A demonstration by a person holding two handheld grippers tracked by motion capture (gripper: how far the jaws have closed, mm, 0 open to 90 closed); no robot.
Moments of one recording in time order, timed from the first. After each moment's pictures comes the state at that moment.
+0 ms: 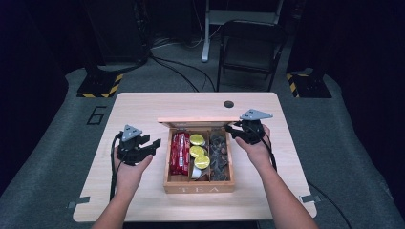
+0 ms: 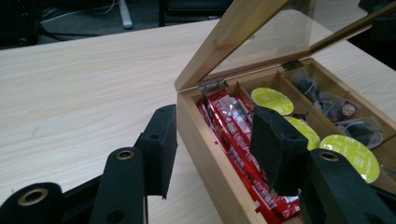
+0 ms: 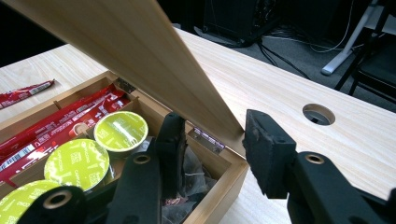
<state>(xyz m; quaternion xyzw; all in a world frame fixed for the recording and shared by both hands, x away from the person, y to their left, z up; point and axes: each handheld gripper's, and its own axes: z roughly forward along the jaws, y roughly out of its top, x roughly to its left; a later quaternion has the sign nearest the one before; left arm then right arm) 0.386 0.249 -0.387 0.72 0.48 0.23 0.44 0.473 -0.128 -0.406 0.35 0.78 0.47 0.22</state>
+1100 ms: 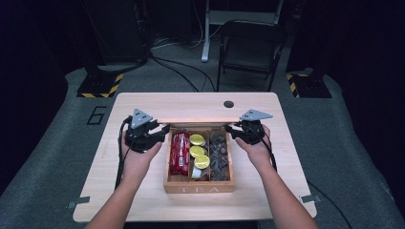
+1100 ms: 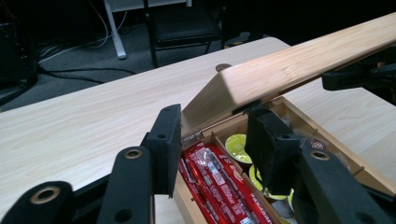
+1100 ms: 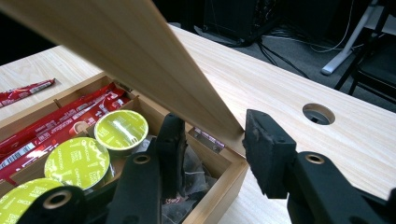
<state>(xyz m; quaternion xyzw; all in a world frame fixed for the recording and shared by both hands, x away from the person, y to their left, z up) 0.393 0.216 -0.338 0.73 0.43 0.27 0.45 0.472 -0.128 -0.406 0.35 0.78 0.47 0.22</state>
